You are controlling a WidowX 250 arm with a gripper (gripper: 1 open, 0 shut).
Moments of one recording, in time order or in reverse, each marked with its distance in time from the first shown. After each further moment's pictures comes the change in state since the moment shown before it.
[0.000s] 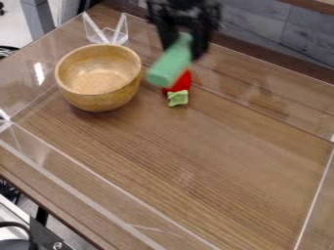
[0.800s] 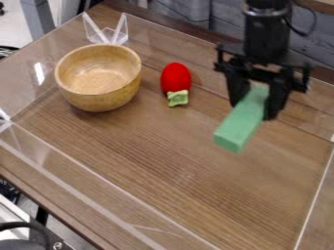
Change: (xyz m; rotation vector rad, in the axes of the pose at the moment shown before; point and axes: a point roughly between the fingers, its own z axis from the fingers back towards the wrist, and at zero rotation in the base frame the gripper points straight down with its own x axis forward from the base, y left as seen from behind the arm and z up) arm -0.028 -0.088 -0.038 0.019 0.014 -0.064
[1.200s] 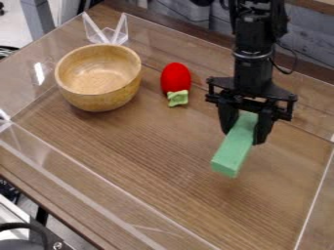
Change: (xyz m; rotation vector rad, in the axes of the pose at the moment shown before) arm 0.008 0.023 -0.038 0.003 -0.009 0.116
